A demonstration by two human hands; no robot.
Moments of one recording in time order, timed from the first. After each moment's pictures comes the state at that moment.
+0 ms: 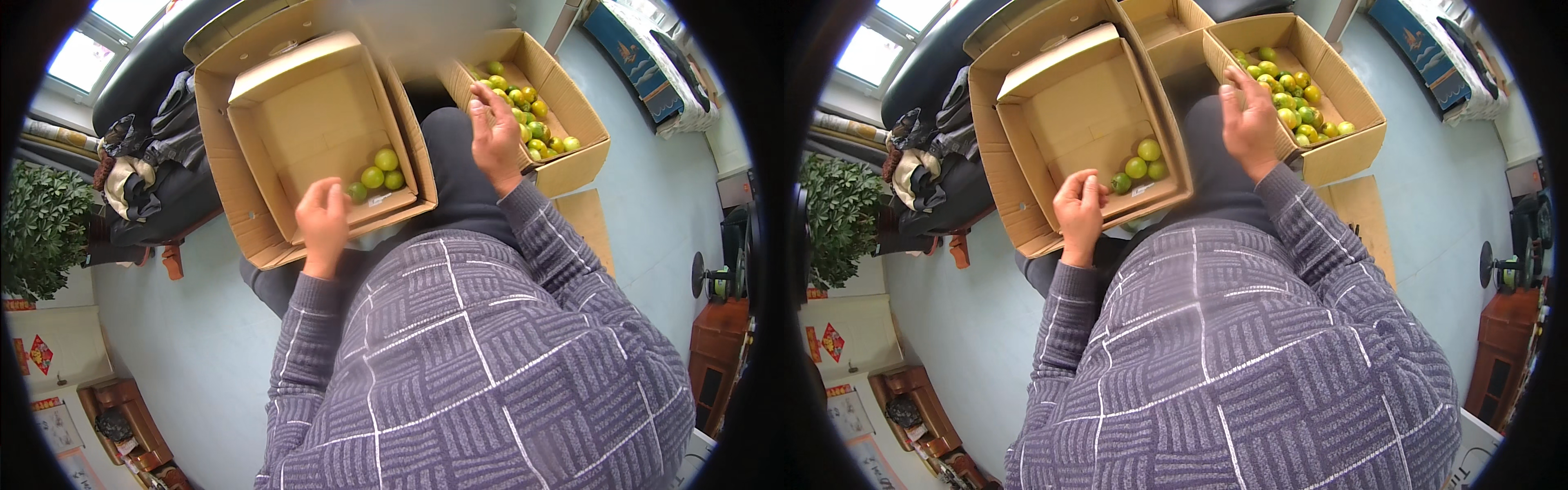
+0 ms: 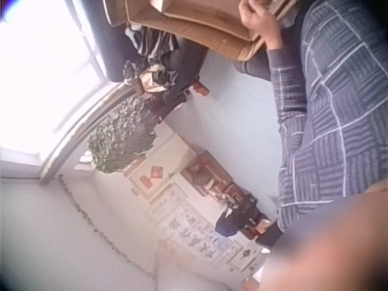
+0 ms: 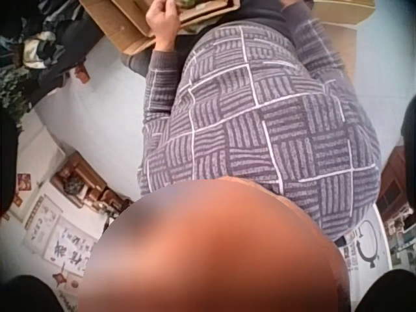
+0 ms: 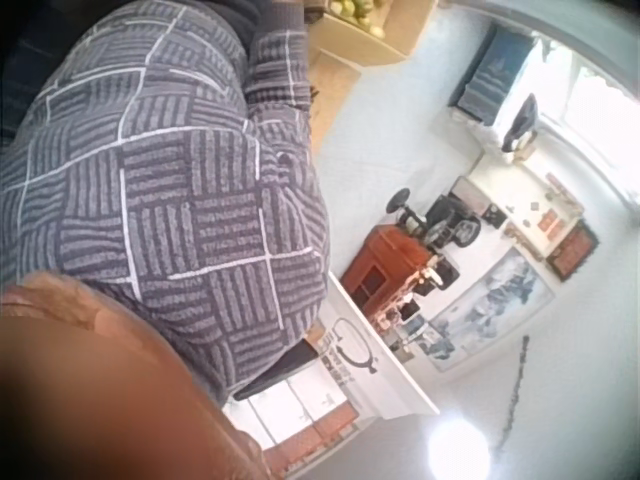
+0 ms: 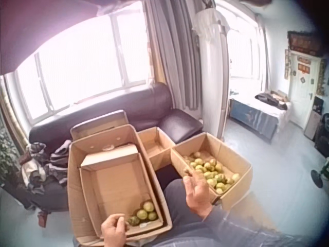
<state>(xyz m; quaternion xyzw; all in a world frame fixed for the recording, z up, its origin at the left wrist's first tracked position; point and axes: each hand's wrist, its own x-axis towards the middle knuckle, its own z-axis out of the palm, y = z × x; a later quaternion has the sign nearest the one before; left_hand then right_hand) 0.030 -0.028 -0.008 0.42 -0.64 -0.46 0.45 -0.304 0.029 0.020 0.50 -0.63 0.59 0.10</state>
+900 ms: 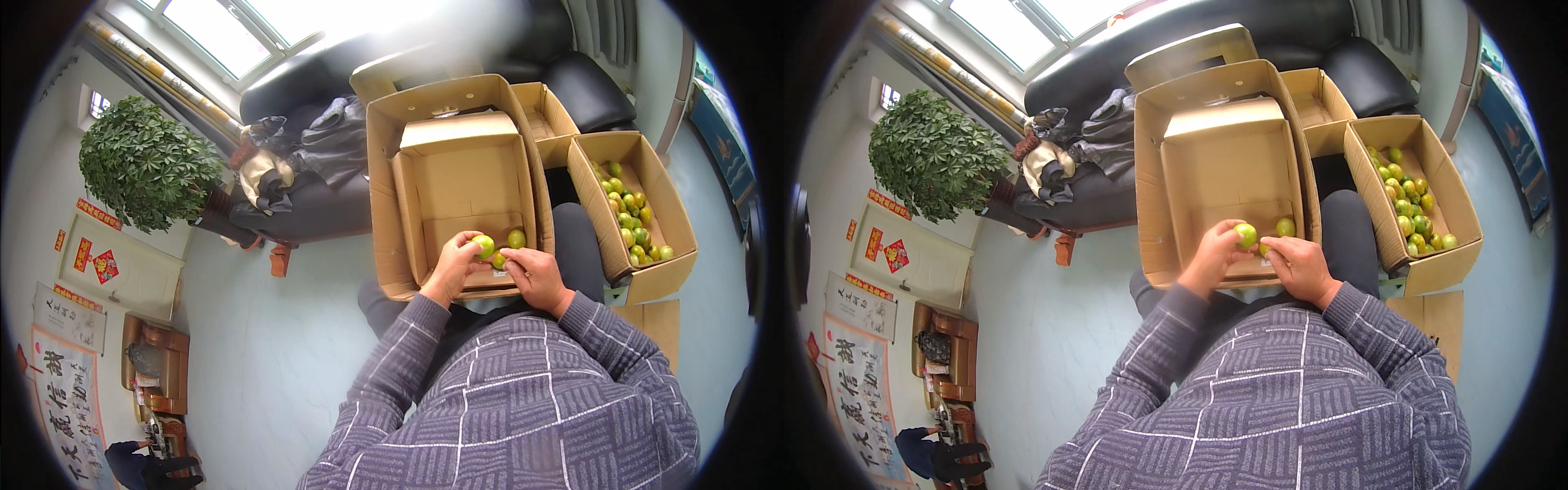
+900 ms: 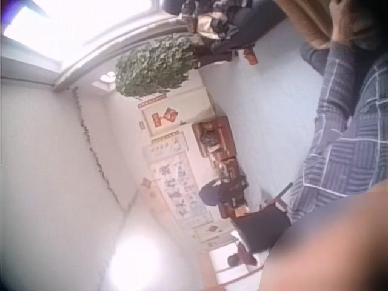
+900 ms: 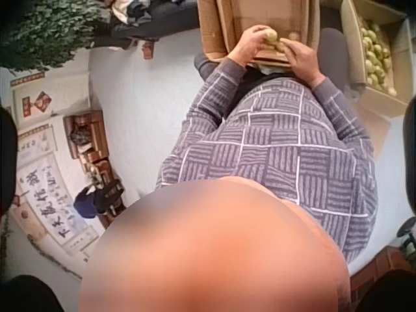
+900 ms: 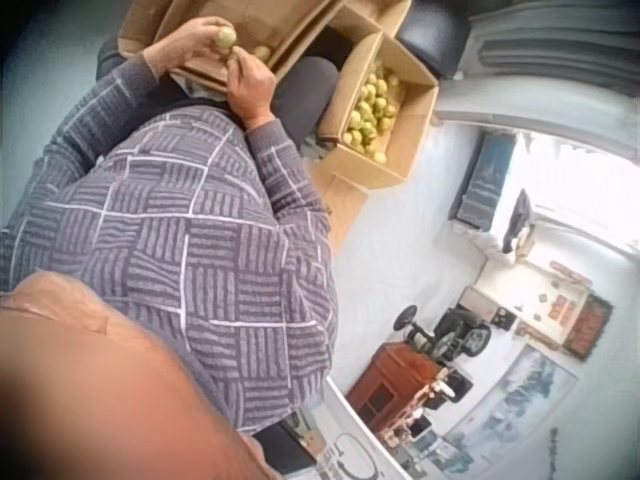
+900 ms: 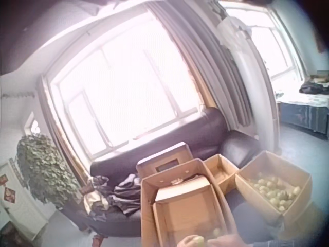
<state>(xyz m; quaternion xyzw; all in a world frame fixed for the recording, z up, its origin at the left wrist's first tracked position) 0.029 -0.061 0.015 0.39 -0.42 -0.75 0.32 -0.185 0.046 0.026 0.72 -0.48 0.48 -0.15</state>
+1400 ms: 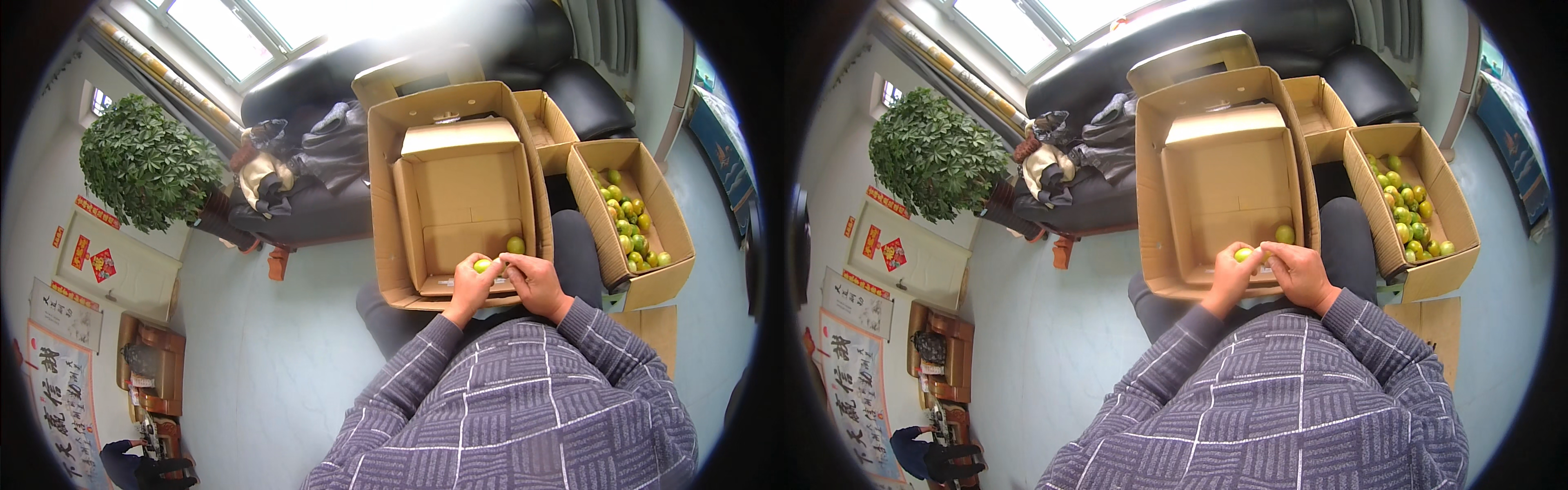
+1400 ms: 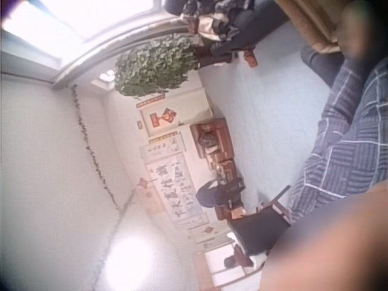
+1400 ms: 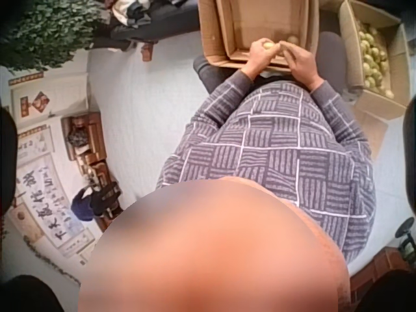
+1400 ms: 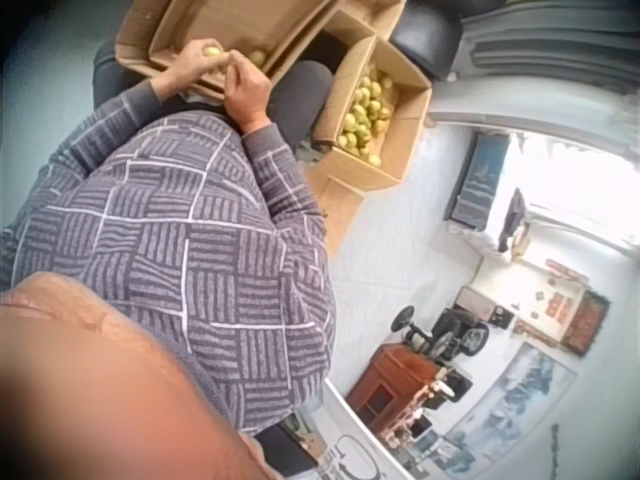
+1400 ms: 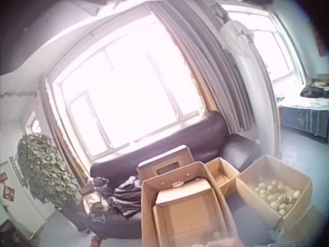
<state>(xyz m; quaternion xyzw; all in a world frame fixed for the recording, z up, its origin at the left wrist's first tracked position) 0.001 -0.019 -0.014 0.44 -0.57 -0.57 0.39 -0.186 0.045 0.017 0.70 -0.48 0.49 -0.17</state>
